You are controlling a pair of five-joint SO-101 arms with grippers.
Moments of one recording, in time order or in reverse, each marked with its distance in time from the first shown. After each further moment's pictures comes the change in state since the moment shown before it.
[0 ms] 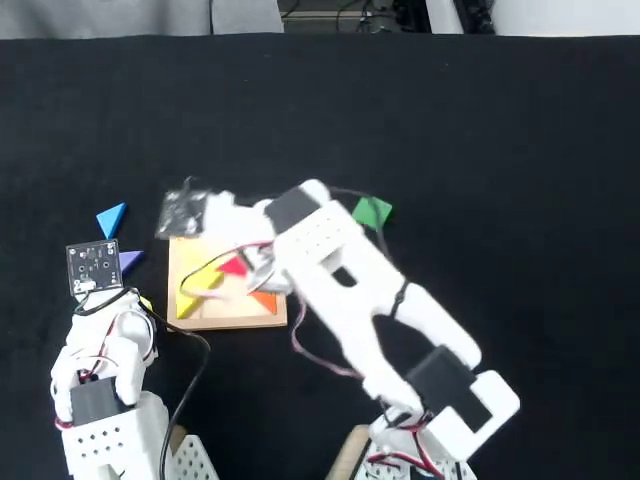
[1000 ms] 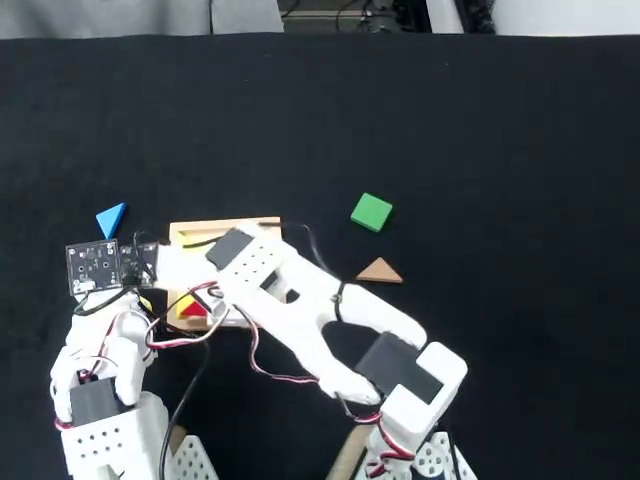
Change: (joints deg) left arm 0.0 0.0 0.0 0.0 0.0; right arm -11.3 12.7 0.8 -10.2 -2.9
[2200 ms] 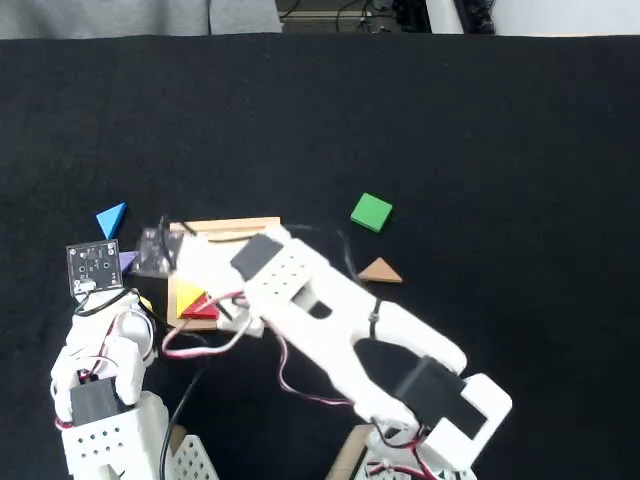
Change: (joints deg) left arm 0.0 0.0 0.0 0.0 0.0; right arm 1.1 -12.8 9.1 2.5 -10.8
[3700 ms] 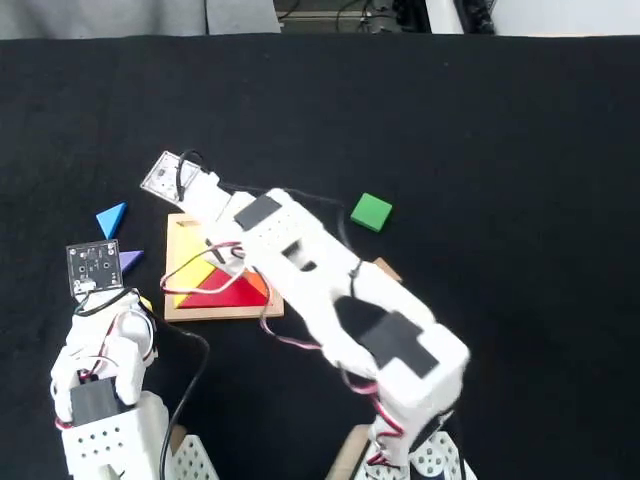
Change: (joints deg) left arm 0.0 0.0 0.0 0.0 0.0; right arm 7.7 17.1 -14.5 -14.9 -8.4
